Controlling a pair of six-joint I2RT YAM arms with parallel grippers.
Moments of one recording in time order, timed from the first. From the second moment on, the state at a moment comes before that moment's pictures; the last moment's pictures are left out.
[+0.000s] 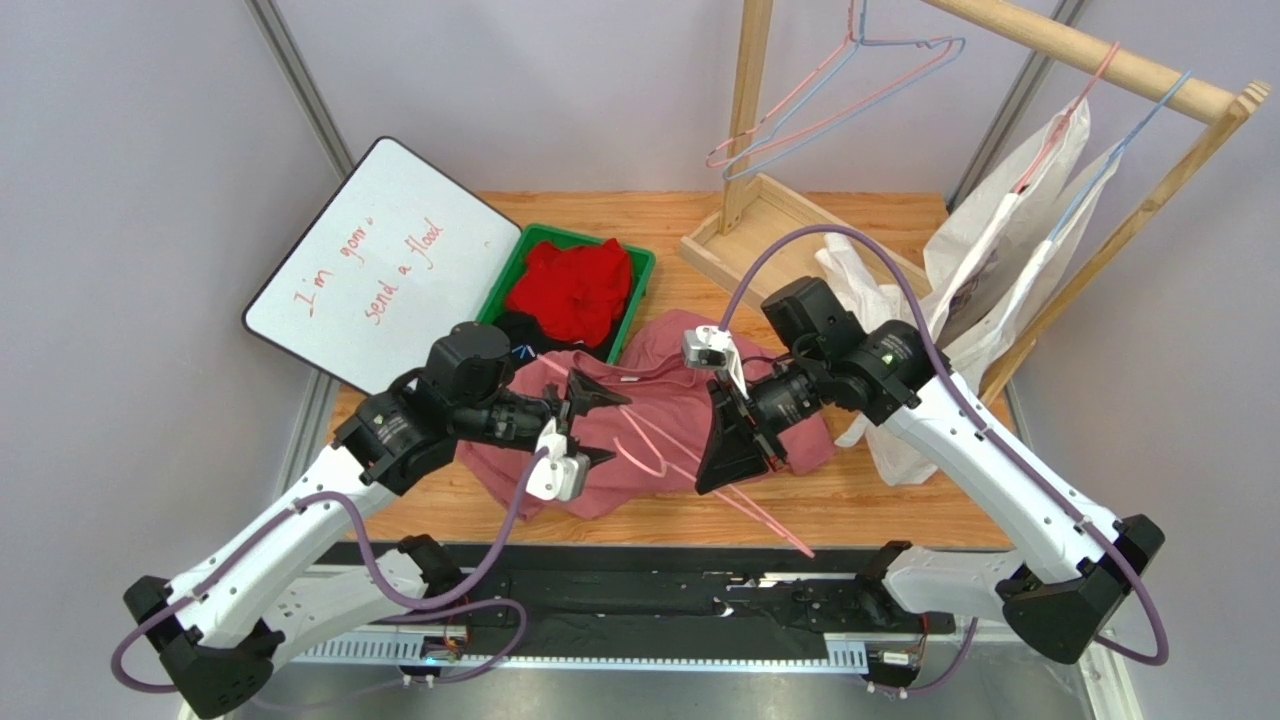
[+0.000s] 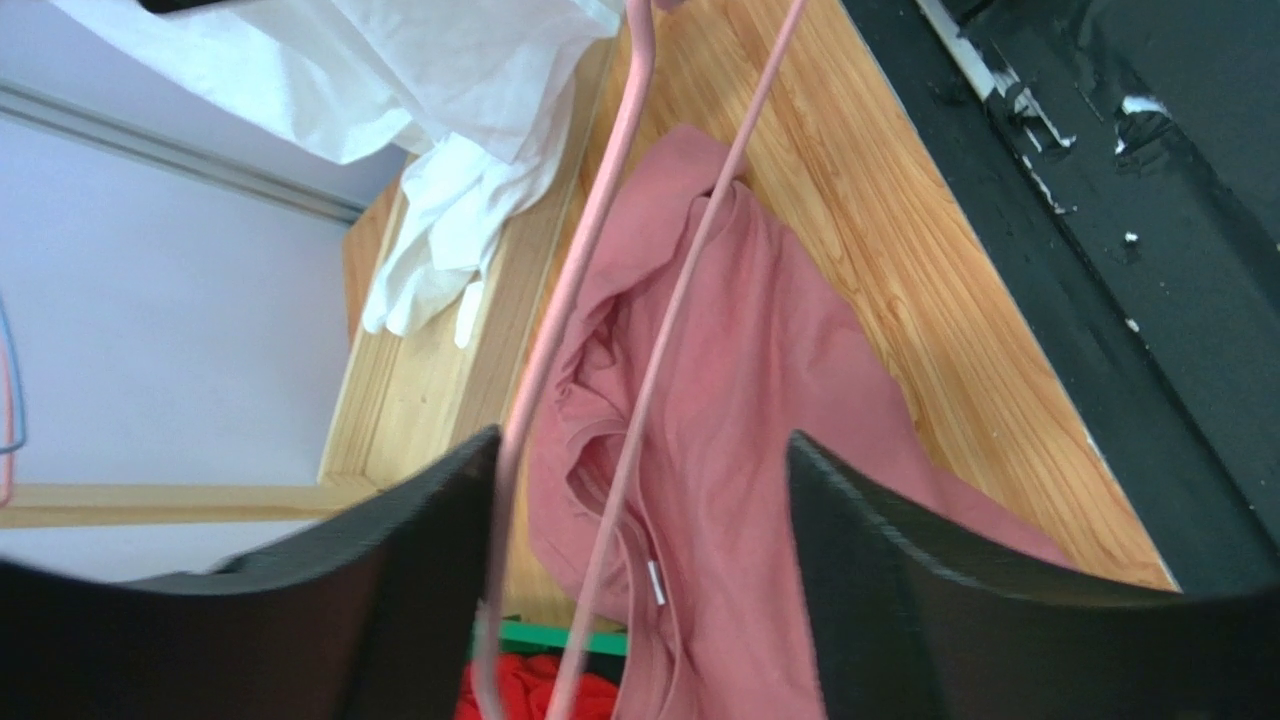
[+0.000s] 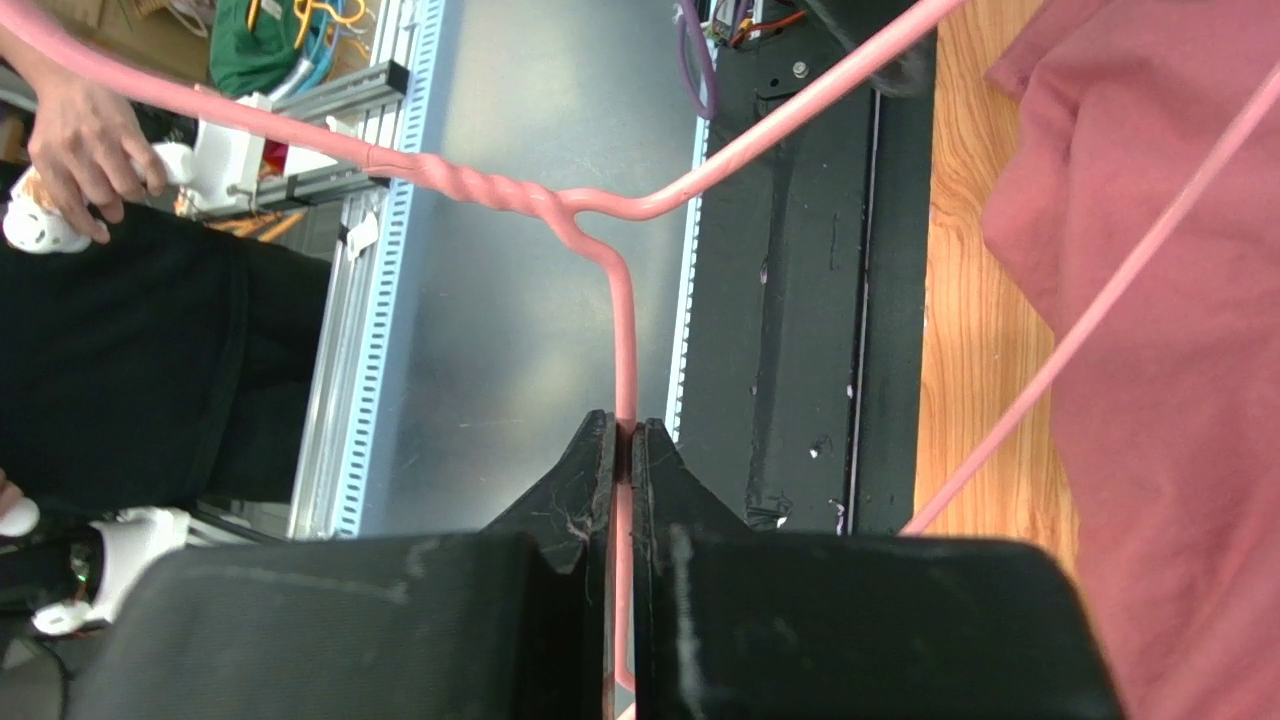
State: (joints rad) left arm -0.75 0.88 1.00 -0.63 0.78 1.15; right arm 0.71 1.20 1.32 -1.08 -1.07 -0.29
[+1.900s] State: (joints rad) left arm -0.42 1.18 1.08 -0.47 0.74 0.10; right arm 0.59 1.32 1.50 -0.85 -0.55 -0.59
